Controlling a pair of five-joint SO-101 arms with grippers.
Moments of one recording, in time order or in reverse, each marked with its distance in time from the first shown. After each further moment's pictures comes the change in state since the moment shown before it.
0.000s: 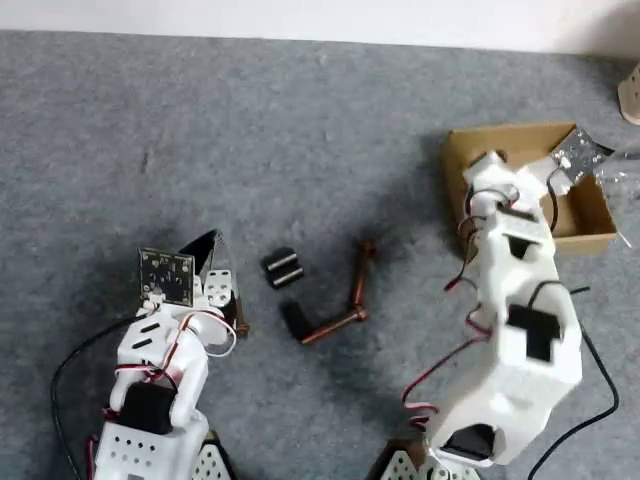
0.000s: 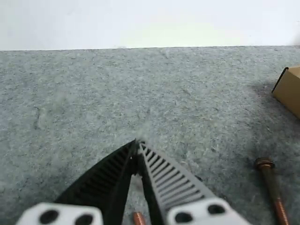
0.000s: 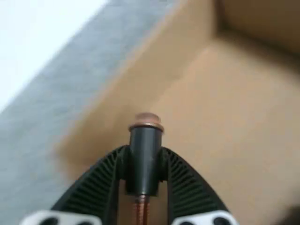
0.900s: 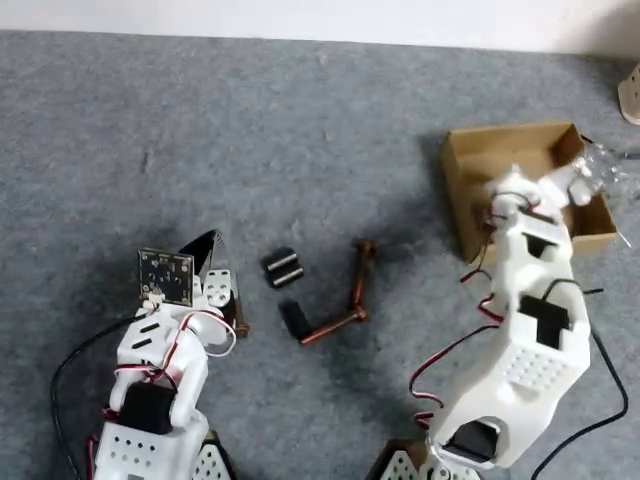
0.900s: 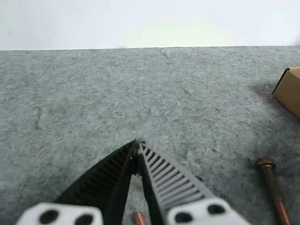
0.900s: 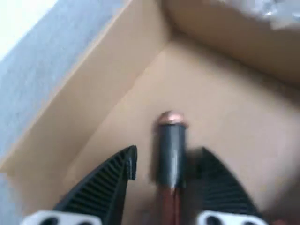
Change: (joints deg) left arm -0.2 0.0 0.0 0.0 0.0; right arm 1.2 2.0 -3.3 5.1 5.4
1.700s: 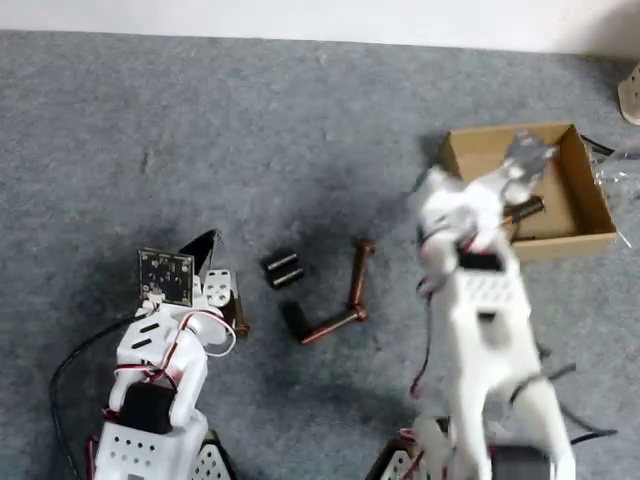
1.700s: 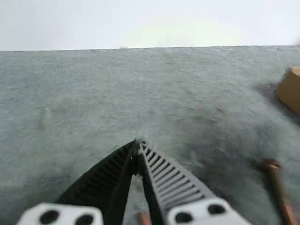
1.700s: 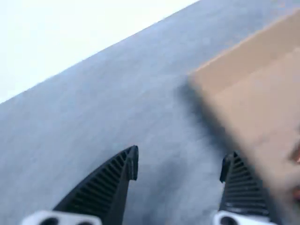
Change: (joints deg) left arm -1.3 0.0 0.0 0.0 -0.3; right arm -21.6 -53.5 38.0 3.0 2.8
